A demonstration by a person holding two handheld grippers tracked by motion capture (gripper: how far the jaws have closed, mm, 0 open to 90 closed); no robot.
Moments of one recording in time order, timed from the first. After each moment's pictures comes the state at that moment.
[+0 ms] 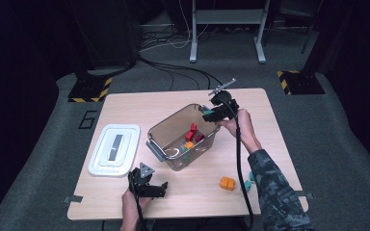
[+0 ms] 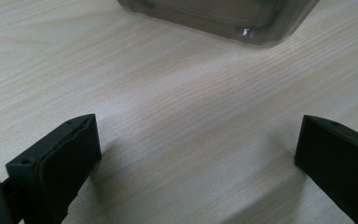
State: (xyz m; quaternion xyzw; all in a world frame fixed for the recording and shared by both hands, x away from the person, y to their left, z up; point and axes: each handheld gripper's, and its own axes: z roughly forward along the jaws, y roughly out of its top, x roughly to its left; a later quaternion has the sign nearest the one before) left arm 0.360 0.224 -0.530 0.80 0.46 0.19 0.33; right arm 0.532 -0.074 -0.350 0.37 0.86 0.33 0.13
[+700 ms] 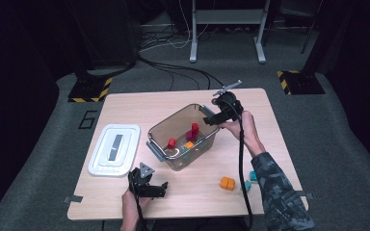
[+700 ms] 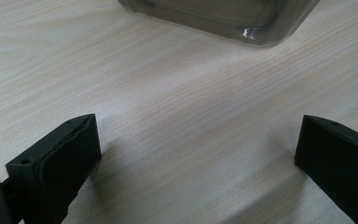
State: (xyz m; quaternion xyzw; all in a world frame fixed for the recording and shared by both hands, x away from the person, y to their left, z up) left arm 0.360 0.224 -0.530 0.80 0.46 0.19 0.33; right arm 0.521 -0.089 -0.348 0.39 0.85 0.34 0.14
